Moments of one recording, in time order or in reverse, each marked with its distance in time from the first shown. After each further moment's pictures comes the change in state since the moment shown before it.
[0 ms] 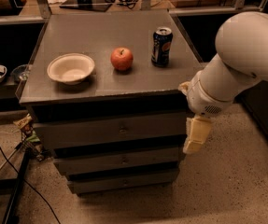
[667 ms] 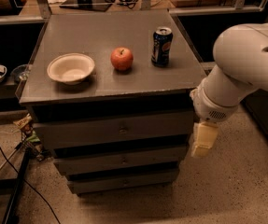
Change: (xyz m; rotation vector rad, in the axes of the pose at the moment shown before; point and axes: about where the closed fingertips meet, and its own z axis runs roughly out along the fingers) arm 0.039 0.002 0.013 -0.005 0.118 0.081
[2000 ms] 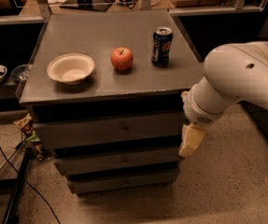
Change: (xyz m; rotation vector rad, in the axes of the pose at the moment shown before) arm -0.018 -0.014 0.035 0.063 -0.064 0.003
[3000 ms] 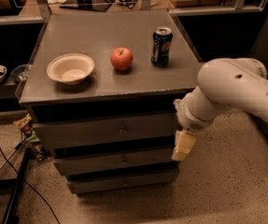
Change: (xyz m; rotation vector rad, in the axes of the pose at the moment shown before) arm -0.009 0.004 0.042 -0.041 -0.067 -0.017
